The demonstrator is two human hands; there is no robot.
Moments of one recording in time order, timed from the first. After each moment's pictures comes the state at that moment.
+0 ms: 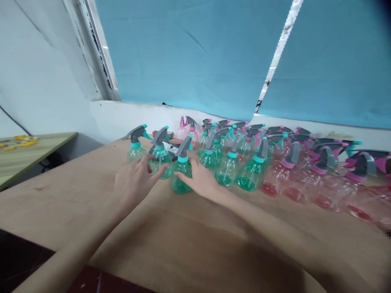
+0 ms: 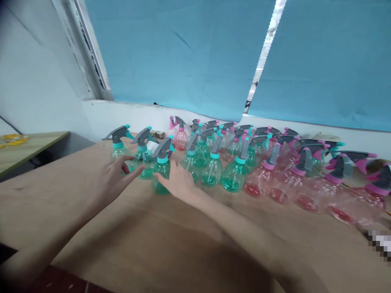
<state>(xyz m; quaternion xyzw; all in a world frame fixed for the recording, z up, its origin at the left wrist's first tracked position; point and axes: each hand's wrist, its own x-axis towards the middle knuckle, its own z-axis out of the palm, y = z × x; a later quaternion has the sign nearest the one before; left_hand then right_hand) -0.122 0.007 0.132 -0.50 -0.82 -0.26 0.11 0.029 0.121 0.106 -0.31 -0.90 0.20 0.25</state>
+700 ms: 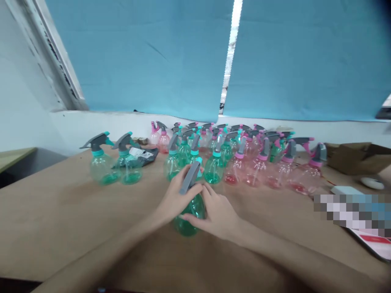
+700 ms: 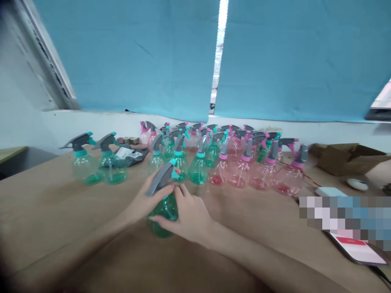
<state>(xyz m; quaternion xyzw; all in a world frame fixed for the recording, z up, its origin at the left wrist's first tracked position) 0.055 0.053 0.127 -0.65 -0.54 -0.49 -0.22 0.191 0.090 0.081 -0.26 -0.90 0.14 0.32</state>
